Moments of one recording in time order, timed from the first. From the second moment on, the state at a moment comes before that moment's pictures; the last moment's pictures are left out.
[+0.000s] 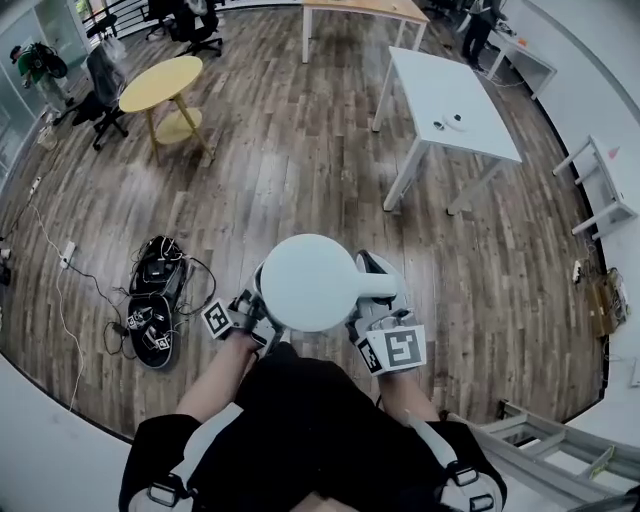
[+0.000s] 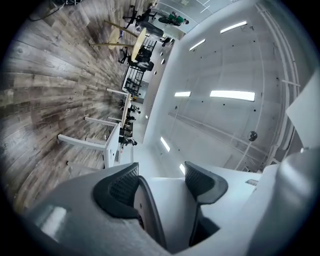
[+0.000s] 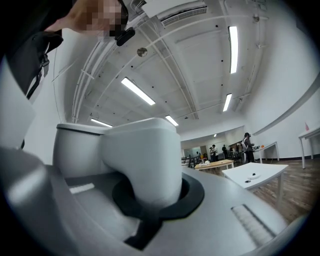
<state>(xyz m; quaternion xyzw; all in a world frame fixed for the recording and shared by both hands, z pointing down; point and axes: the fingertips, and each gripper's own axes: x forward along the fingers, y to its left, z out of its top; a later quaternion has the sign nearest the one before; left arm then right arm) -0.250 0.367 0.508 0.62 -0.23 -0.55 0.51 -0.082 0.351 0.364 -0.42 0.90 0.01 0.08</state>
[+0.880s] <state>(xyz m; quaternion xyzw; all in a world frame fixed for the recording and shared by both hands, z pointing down) -0.244 0.183 0.515 0.64 -0.14 -0.51 0.56 -0.090 0.210 0.362 -0.50 0.86 0.04 0.05</state>
